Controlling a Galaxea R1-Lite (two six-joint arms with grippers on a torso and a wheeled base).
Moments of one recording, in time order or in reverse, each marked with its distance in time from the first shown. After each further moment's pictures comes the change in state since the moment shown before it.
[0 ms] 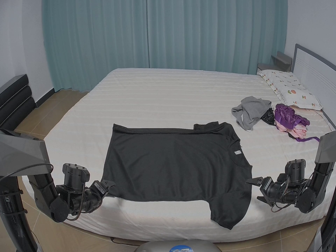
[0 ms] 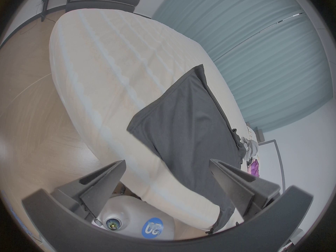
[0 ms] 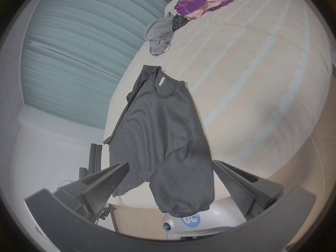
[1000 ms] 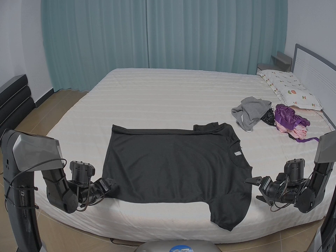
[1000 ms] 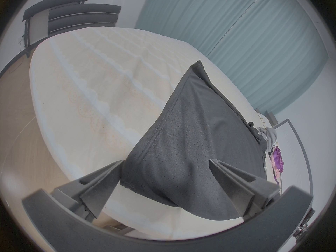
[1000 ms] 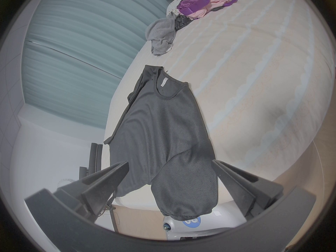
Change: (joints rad) left arm 0.063 0.191 -0.189 0.003 0.047 0.279; right arm 0.009 0.002 -0.010 0.000 -0.002 -0.003
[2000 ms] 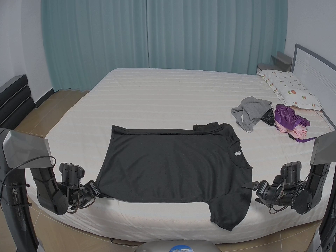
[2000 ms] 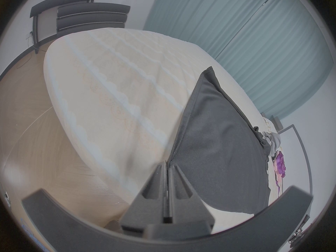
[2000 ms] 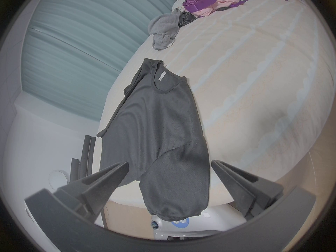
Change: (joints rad) left arm 0.070 -0.064 0.104 -0.001 -0.006 0.002; right arm 0.012 0.045 -0.003 0.000 -0.019 -0.080
